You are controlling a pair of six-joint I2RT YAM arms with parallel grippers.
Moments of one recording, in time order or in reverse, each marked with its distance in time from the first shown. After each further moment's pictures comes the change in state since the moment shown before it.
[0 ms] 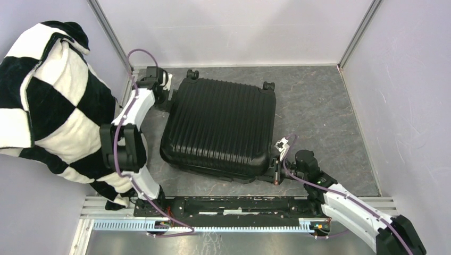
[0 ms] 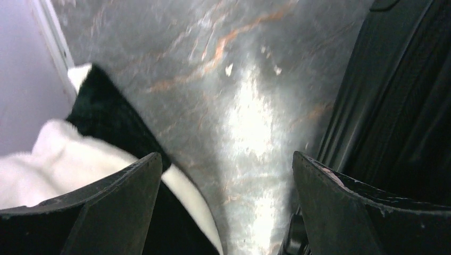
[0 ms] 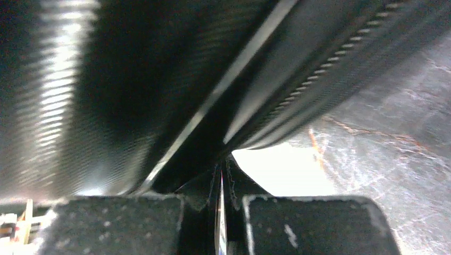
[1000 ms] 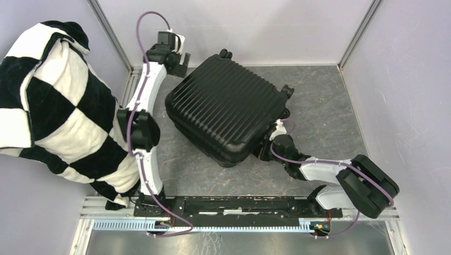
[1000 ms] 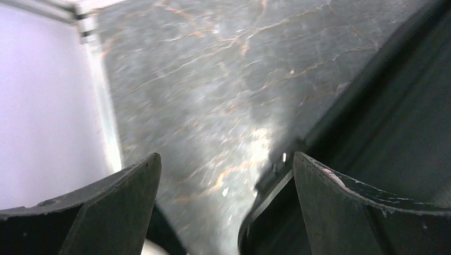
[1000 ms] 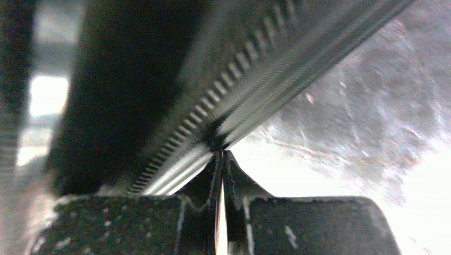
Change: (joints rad) left arm -0.130 0.463 0.815 -0.100 -0.041 0.010; right arm 0.087 0.652 0.177 0.417 0.589 0.245
